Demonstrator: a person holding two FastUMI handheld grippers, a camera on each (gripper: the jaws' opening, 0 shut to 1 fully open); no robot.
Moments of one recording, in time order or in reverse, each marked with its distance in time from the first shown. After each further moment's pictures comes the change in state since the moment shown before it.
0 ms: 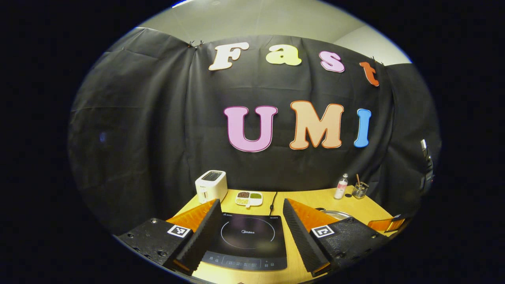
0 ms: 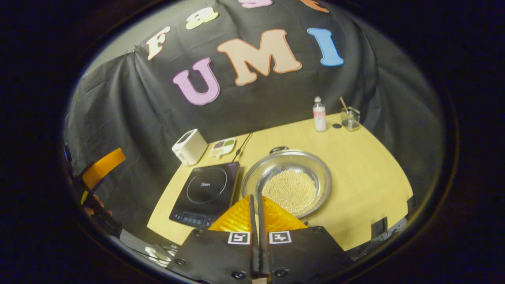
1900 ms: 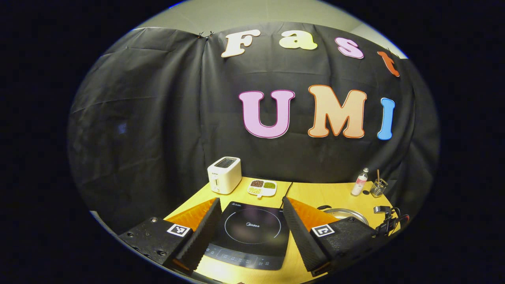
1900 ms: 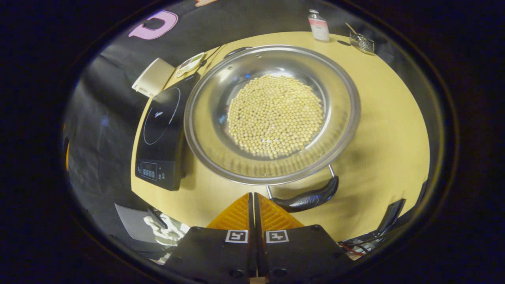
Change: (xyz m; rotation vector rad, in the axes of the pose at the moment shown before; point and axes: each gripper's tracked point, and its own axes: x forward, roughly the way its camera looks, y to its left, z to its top) left arm 0.027 -0.017 -0.020 -0.008 0.096 0.175; right arm 0.080 -0.098 -0.135 0.023 0.653 -0.102
